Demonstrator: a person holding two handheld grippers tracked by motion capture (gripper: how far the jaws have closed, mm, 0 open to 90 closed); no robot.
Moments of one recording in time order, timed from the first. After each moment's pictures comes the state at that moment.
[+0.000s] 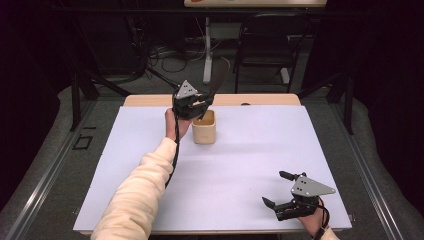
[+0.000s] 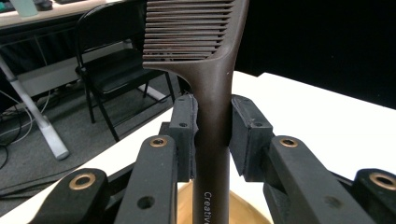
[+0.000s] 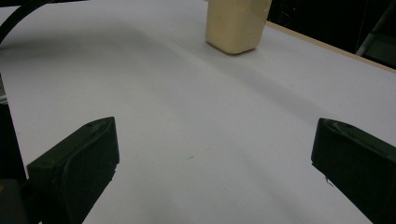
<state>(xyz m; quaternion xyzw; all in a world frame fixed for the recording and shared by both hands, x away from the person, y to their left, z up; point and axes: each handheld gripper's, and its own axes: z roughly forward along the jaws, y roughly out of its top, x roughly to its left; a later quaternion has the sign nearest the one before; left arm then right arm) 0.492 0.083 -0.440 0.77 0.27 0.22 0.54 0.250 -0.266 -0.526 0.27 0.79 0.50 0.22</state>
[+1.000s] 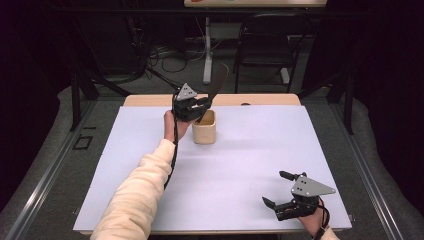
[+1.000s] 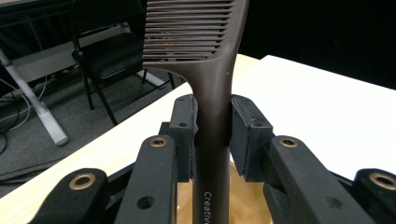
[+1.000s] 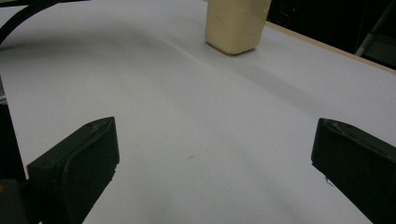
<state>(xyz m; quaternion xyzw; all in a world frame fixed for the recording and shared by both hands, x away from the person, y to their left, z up) 0.497 0.088 -0.452 0.78 0.28 0.21 0.52 0.249 -0.266 -0.526 0.27 0.79 0.50 0.22</state>
